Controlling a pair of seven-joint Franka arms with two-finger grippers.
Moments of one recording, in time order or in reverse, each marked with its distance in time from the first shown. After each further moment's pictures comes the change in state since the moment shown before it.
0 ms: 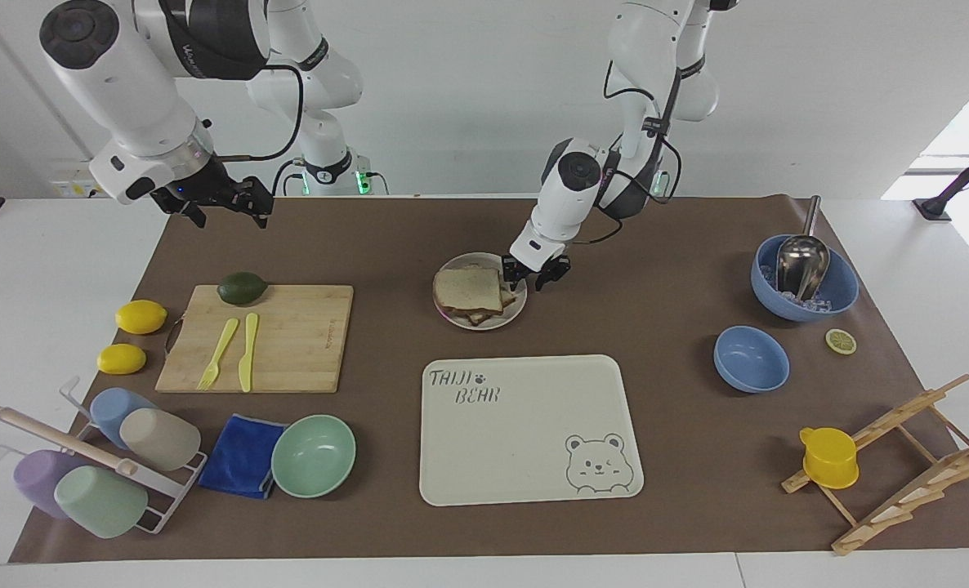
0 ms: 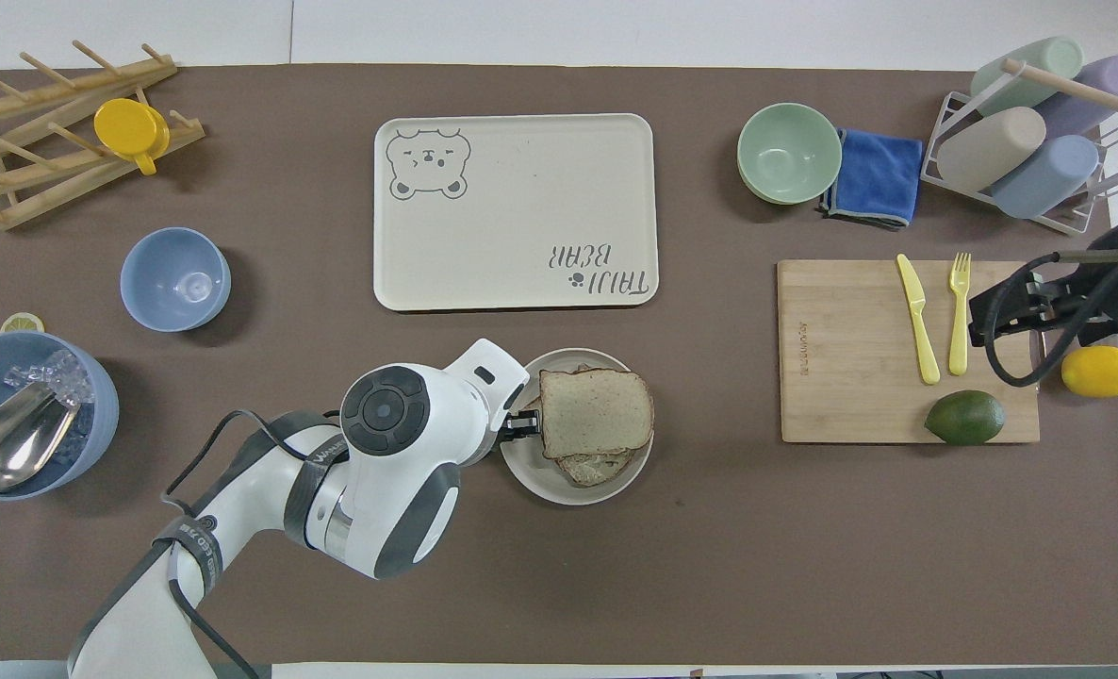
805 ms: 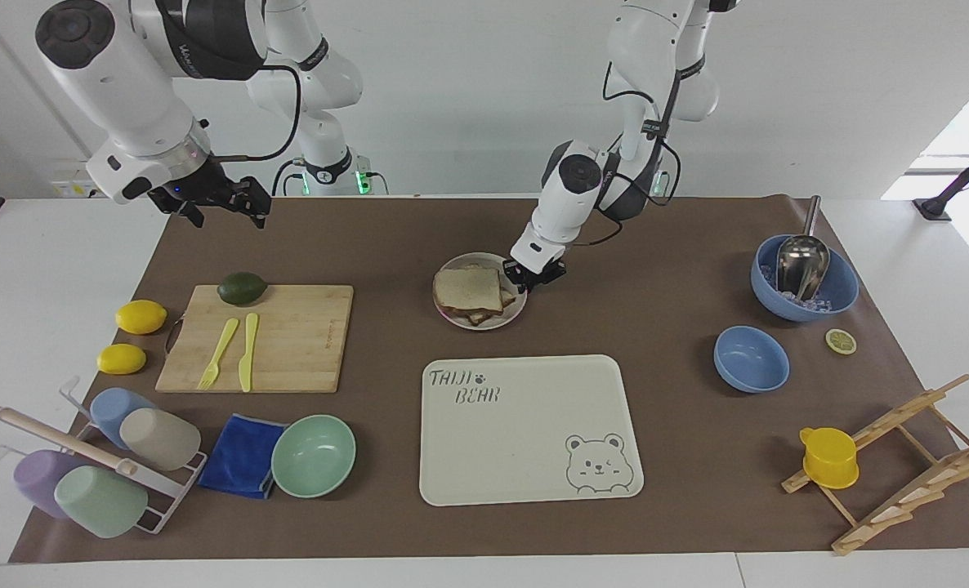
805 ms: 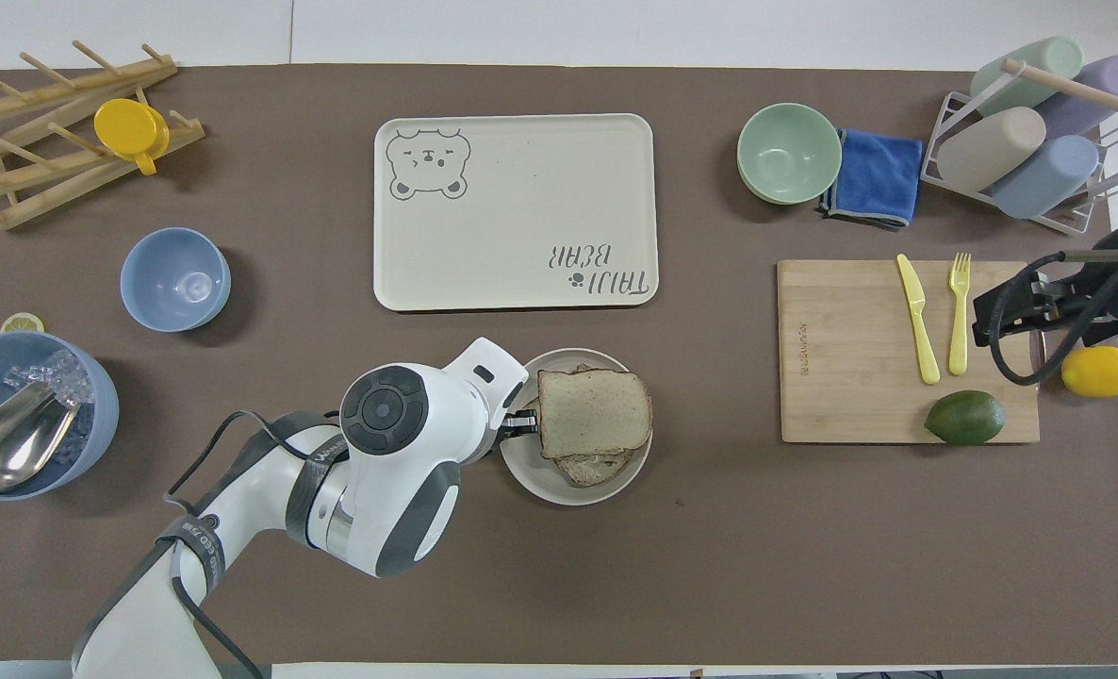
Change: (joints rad) left arm 0.000 0.003 0.000 0.001 -0.012 0.015 0.001; right arm -0.006 0.000 0.000 0.000 0.000 0.000 0.000
